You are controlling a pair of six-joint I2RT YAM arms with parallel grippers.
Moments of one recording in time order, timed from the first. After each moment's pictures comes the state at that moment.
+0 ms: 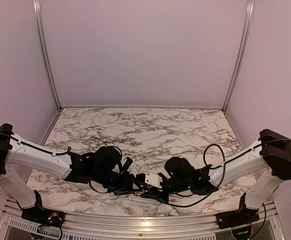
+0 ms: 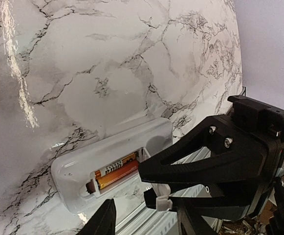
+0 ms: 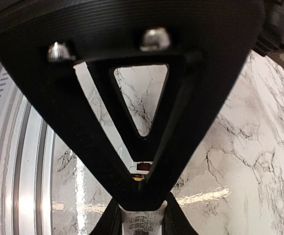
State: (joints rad) left arm -1.13 1.58 0.76 0.05 0.31 -1.09; right arm 1.16 1.62 0.62 0.38 -0.25 -0.21
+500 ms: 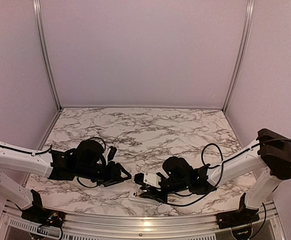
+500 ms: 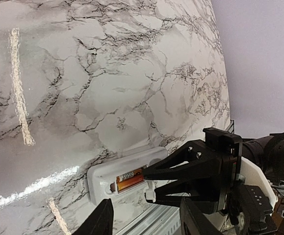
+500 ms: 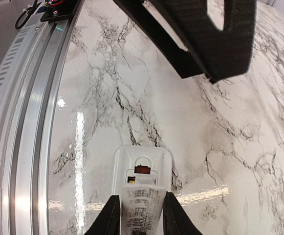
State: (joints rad) left arm -1.06 1.35 0.65 0.04 0.18 -1.10; right arm 1.16 1.64 0.64 0.36 -0.25 -0.21
